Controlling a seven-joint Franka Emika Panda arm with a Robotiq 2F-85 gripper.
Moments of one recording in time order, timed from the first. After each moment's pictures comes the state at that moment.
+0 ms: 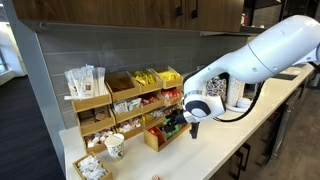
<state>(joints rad) 0.29 0.28 -0.05 -2.01 2.31 2.87 -2.70</state>
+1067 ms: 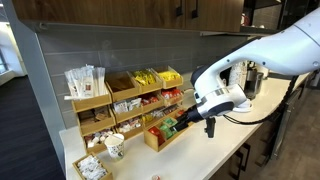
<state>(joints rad) 0.25 0.00 0.04 -2.30 1.87 2.92 -2.07</state>
